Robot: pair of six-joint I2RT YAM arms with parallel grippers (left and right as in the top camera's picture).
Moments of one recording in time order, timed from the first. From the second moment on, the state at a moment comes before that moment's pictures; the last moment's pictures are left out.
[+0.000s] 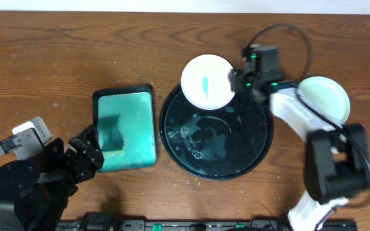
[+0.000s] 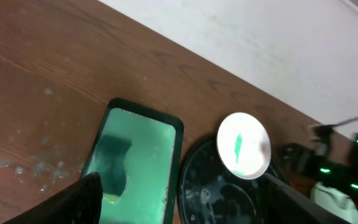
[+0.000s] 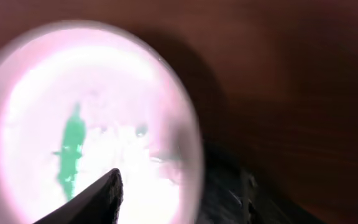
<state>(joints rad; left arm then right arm) -0.10 0.65 1.29 -1.15 -0.04 -0.53 0.23 1.88 1.15 -0.12 -0.12 0.15</state>
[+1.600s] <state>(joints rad) -0.10 0.79 1.13 -1.23 -0.10 -0.52 0.17 1.66 1.09 -0.76 -0.18 0.24</state>
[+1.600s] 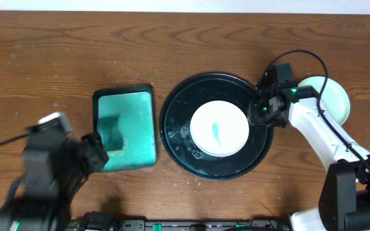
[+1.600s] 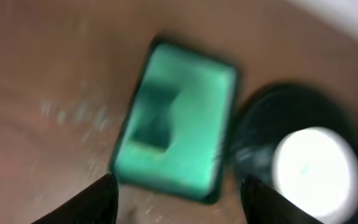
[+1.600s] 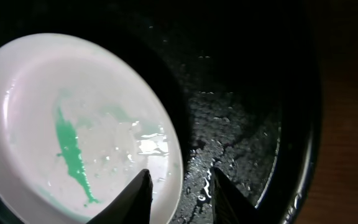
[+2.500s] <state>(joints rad) 0.05 1.80 1.04 -0.91 0.12 -0.43 0.17 1.66 1.09 -0.79 -0.15 0.24</state>
